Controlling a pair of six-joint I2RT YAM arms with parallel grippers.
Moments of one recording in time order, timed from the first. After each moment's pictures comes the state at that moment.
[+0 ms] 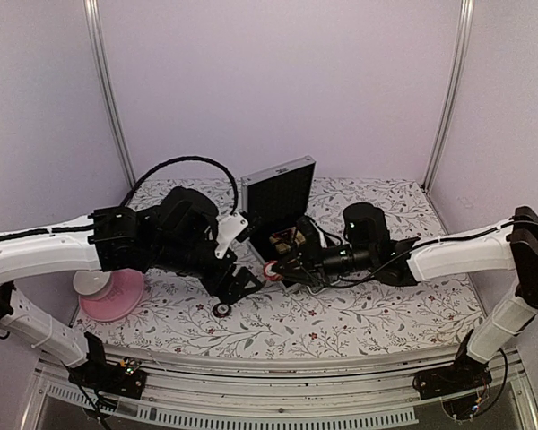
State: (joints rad) left arm -1.10 1.33 1.13 -0.59 -0.06 -0.19; right arm 0.88 1.61 0.84 0.43 -0.65 1.15
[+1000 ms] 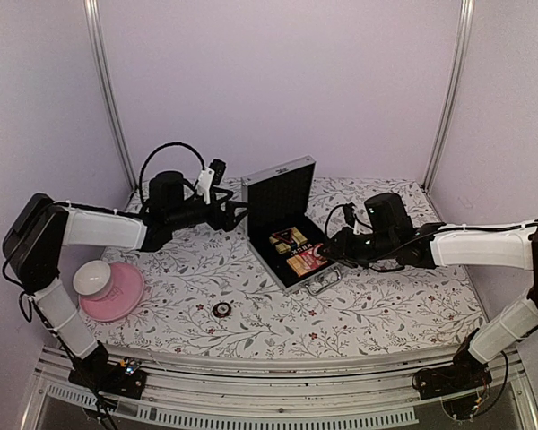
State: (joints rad) left arm -0.51 1.68 0.92 0.54 0.38 -0.07; right arm 0.68 1.48 0.84 0.01 -0.26 0.82
